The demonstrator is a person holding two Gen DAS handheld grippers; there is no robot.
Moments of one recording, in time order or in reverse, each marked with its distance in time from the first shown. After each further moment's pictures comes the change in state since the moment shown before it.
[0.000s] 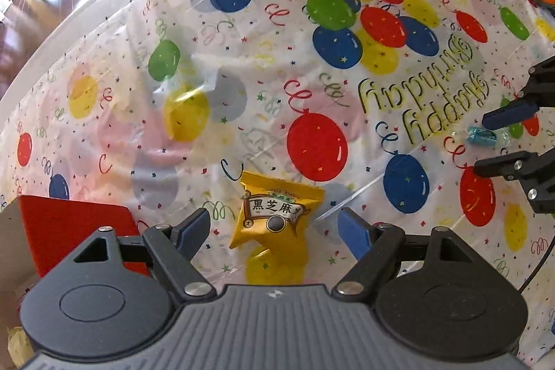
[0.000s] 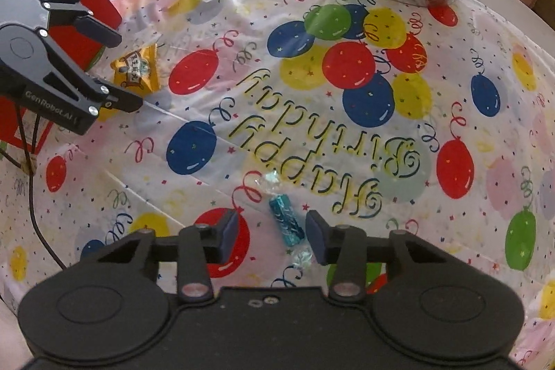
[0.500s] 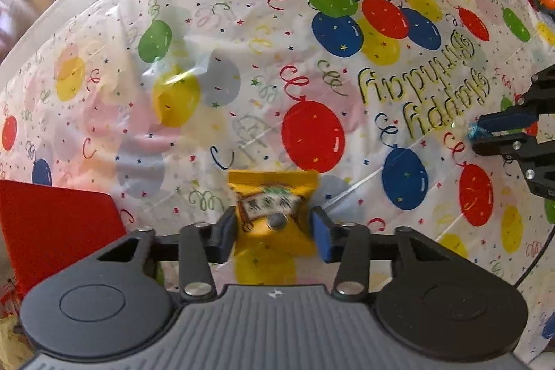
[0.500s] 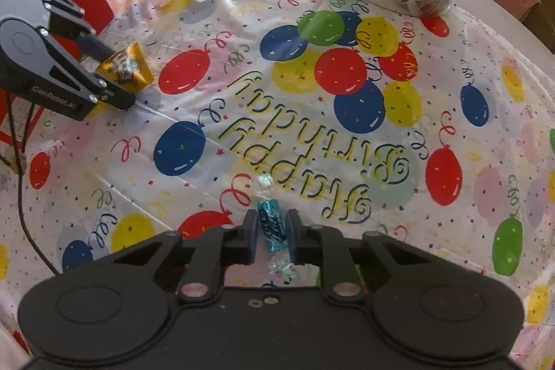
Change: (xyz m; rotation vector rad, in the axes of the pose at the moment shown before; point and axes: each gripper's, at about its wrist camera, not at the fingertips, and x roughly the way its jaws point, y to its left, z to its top) left arm 0.011 0.000 0.000 -0.036 0.026 -0.038; right arm 0.001 0.005 -0.001 -0.022 -0.029 -0.076
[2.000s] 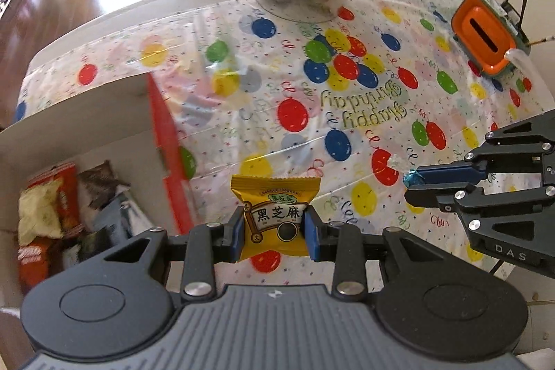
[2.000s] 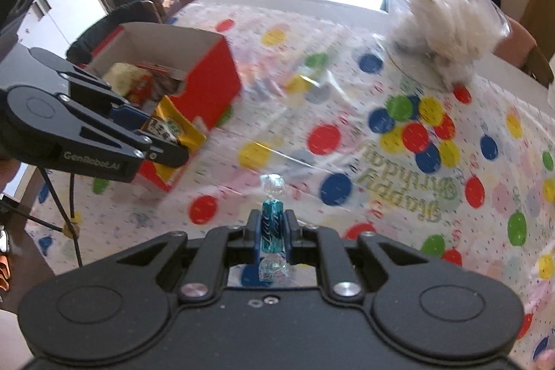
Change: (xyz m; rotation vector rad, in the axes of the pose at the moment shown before) left arm -0.159 0.015 -0.119 -0.202 -0.194 -0.079; right arm -0.132 0.126 -0.006 0.023 -0.177 0.099
